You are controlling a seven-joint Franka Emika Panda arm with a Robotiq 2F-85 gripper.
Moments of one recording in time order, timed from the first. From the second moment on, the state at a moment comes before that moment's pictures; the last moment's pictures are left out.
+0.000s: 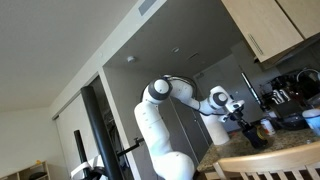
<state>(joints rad) 0.04 -0.07 0.00 -2.26 -0.20 2.29 0.75</state>
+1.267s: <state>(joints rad) 0.00 -0.08 0.00 -2.31 -0.07 2.27 0.27</state>
